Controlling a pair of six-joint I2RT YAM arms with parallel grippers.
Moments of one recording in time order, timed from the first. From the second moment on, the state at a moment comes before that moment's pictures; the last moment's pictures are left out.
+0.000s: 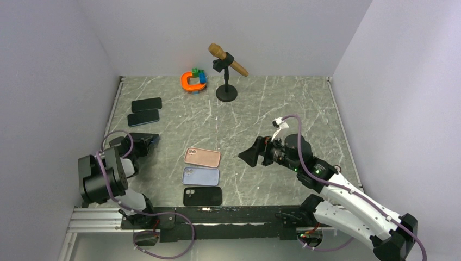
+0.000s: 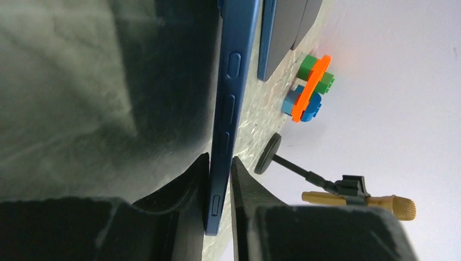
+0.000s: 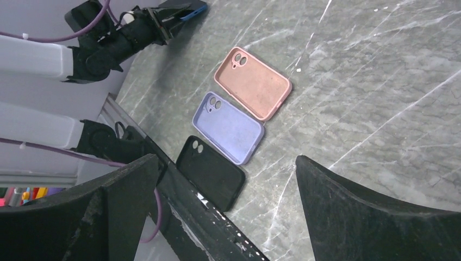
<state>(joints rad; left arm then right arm) 0.41 1.57 0.30 0.72 0.35 -1.44 0.75 0.74 0.61 -0.21 -0.13 0.63</state>
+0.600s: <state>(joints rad) 0.44 1.60 0.48 0.53 0.44 -1.41 0.77 0.70 0.54 -0.21 -0.13 0.72</state>
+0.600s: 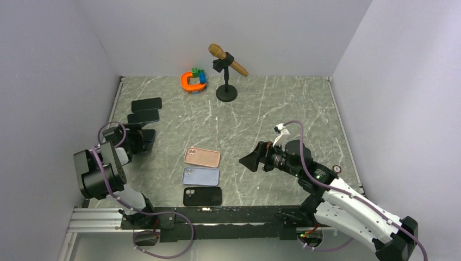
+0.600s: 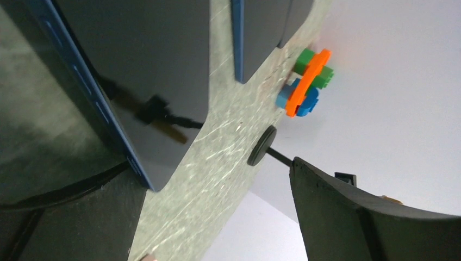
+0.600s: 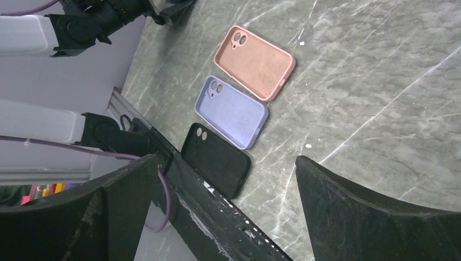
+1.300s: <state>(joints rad) 0.21 1.36 0.55 0.09 0.48 -1.16 0.77 0.55 0.53 -0.26 0.03 0.83</state>
